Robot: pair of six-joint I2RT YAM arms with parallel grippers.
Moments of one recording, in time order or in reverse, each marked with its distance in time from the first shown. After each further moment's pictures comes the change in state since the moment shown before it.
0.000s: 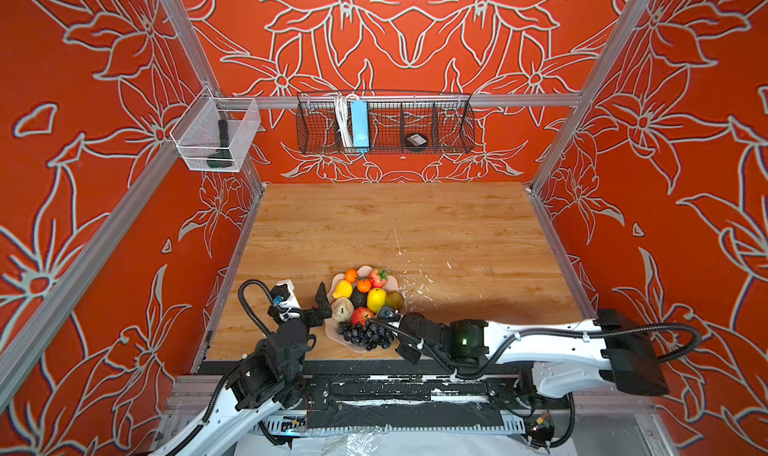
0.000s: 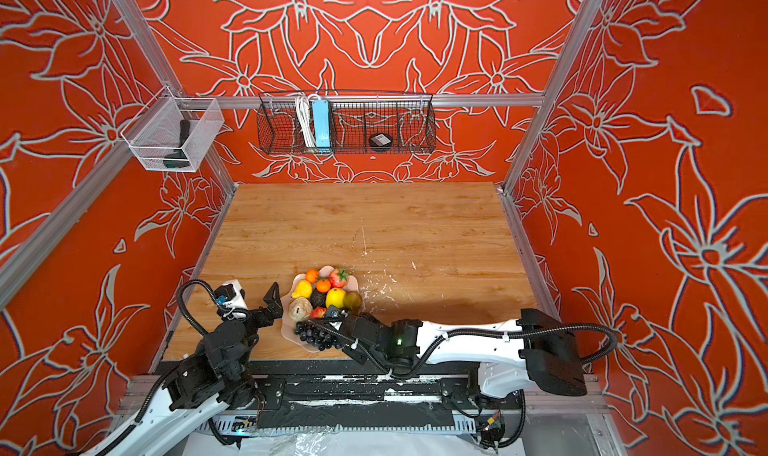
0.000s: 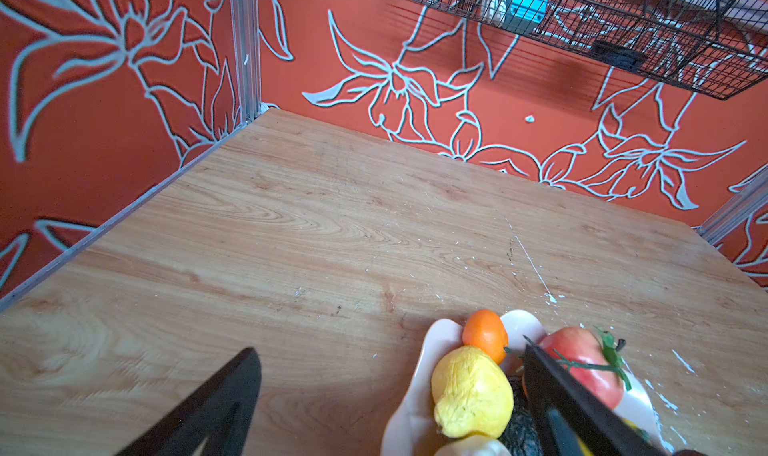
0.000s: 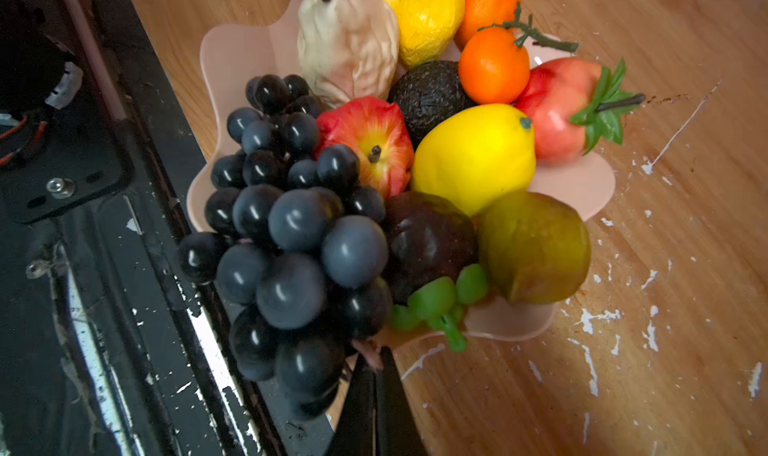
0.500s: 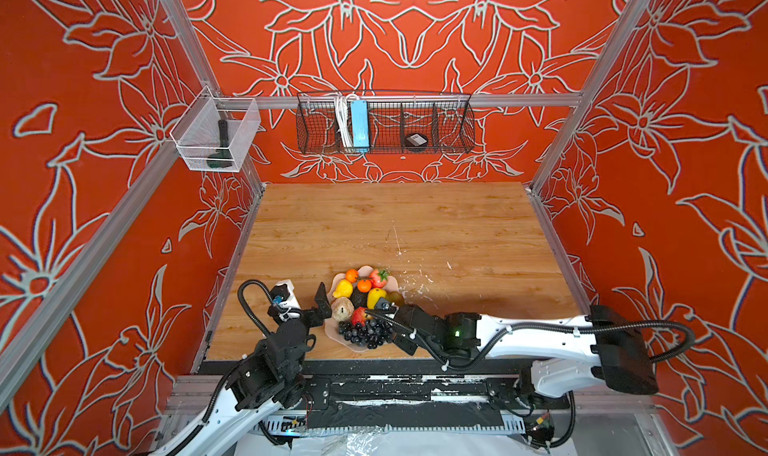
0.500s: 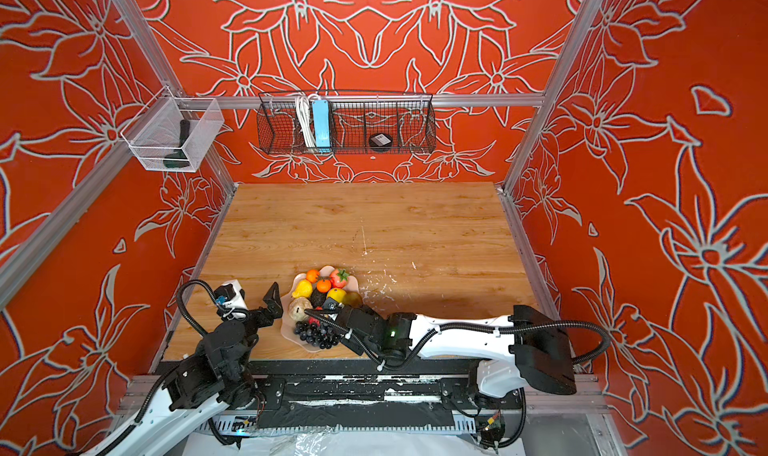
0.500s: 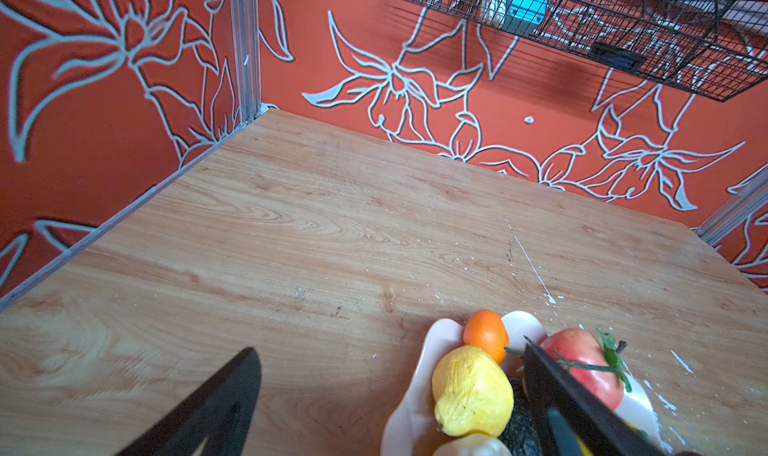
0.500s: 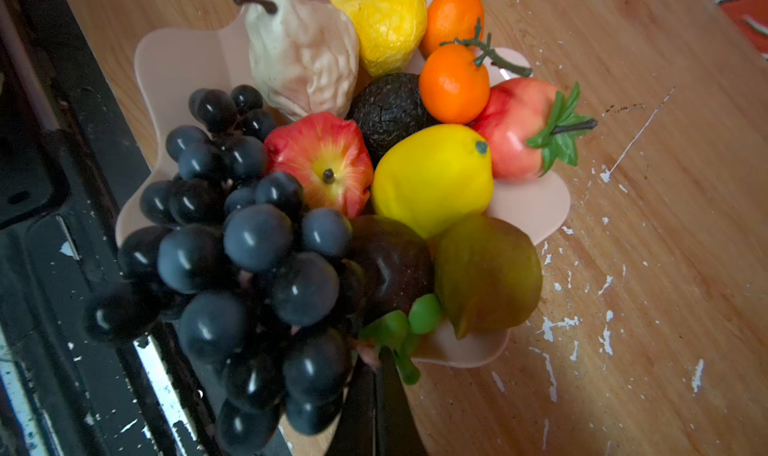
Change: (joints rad) left arm 0.000 -0.003 0.000 0.000 0.000 0.000; right arm -0.044 0.036 0.043 -0.015 0.035 -0.043
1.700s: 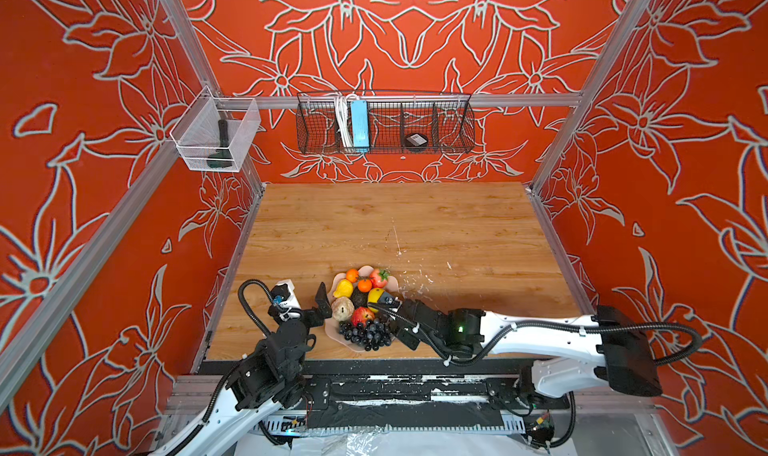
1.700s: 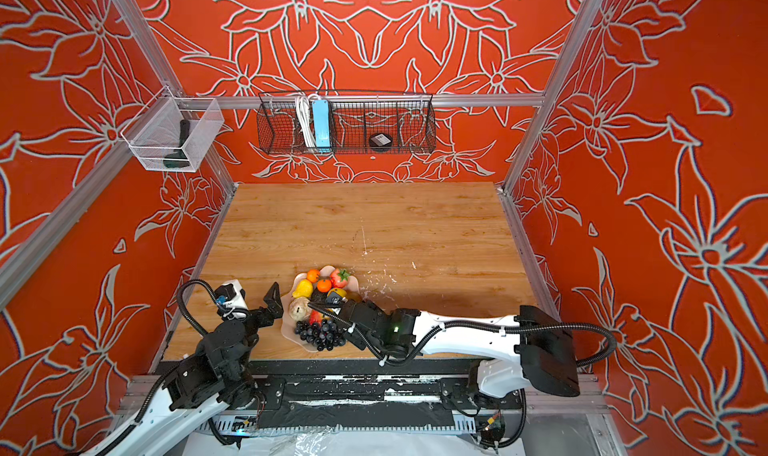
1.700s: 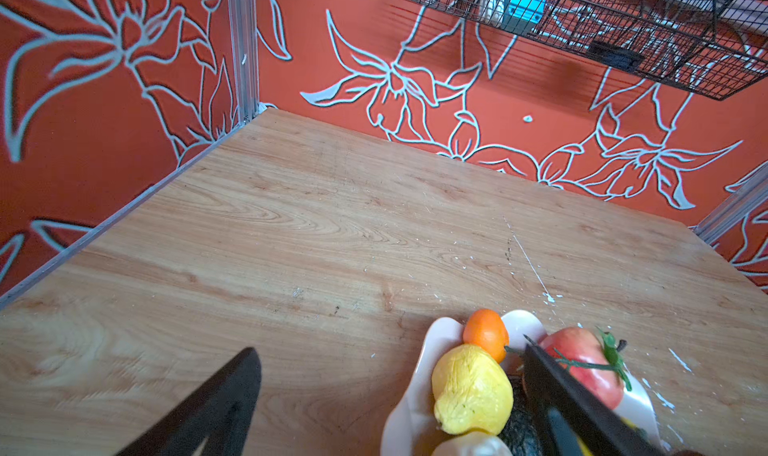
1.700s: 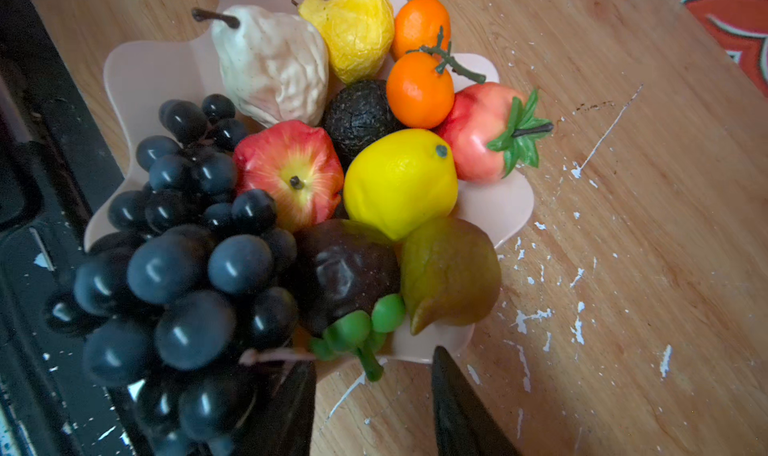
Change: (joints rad) left arm 0.000 0.006 0.000 0.004 0.007 0.000; right arm -0.026 -0.021 0.001 -0.031 0.021 -0.001
